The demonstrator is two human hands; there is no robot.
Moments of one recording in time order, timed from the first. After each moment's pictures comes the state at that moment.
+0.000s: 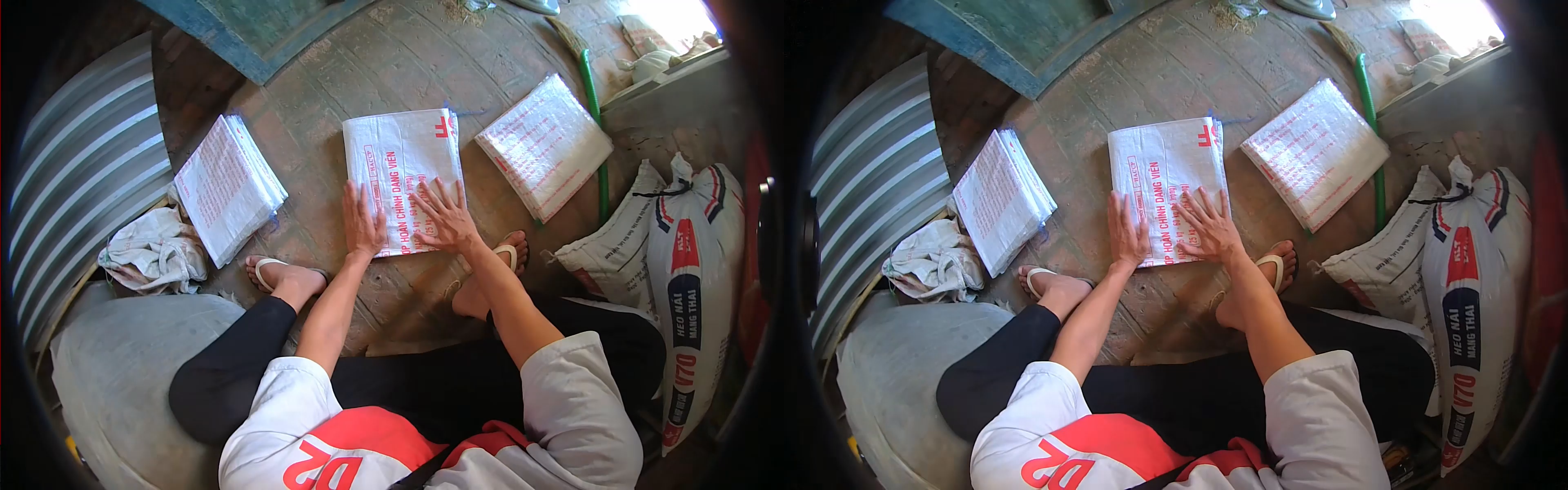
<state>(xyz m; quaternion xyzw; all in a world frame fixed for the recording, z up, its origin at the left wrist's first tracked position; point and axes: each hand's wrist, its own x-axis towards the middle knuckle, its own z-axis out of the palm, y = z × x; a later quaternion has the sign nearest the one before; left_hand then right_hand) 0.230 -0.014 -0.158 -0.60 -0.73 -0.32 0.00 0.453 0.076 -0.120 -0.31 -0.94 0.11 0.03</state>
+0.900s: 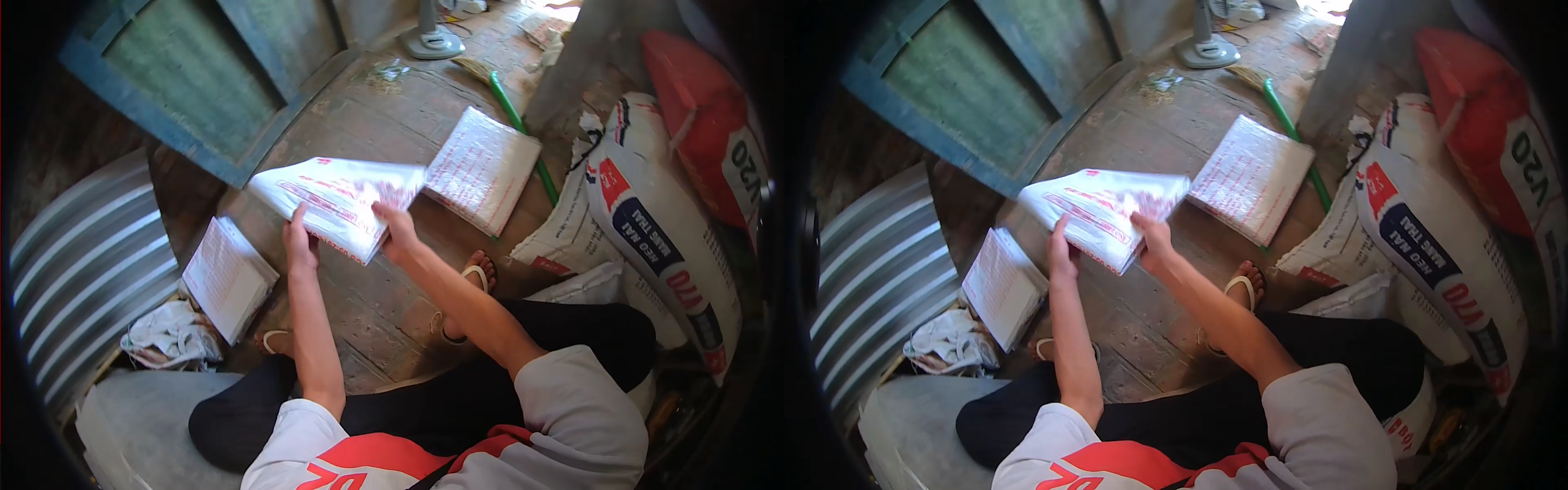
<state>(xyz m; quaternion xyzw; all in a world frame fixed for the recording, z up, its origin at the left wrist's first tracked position) 0.195 0.081 0.020 -0.17 -0.47 -0.69 -0.52 0.390 0.108 0.004 -0.32 -0.05 0.81 0.48</state>
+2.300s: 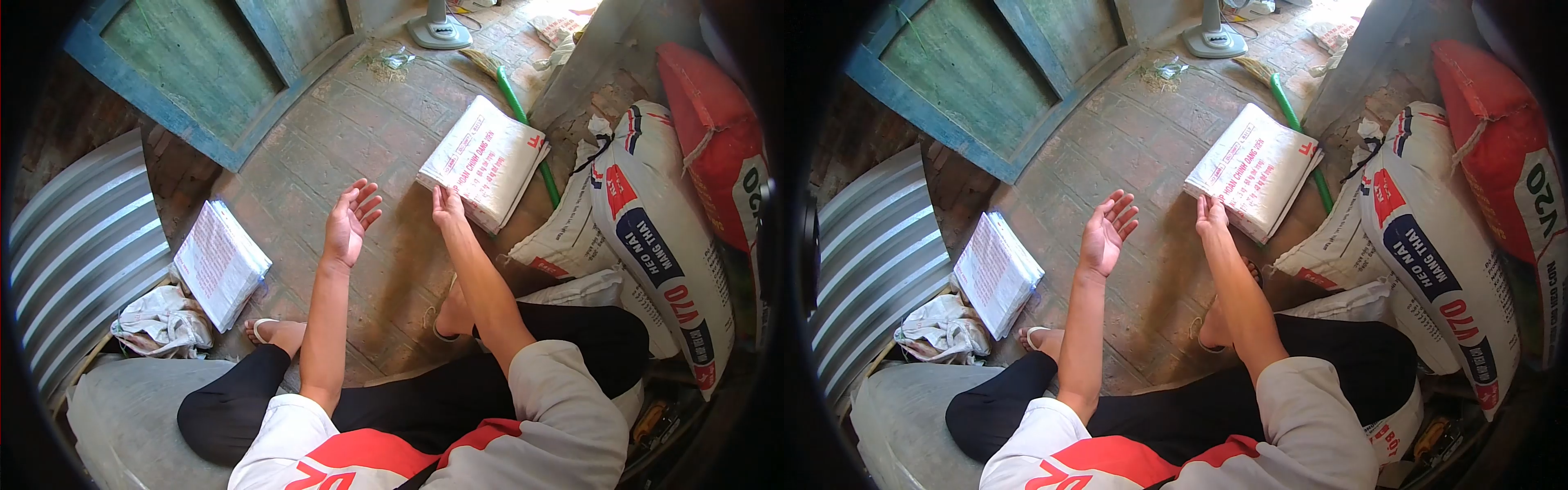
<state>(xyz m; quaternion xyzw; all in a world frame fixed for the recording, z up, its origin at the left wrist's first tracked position) 0.289 0.074 0.053 -0.20 -0.41 -0.59 -0.66 0.492 0.200 -0.128 -0.41 0.18 0.62 0.64</state>
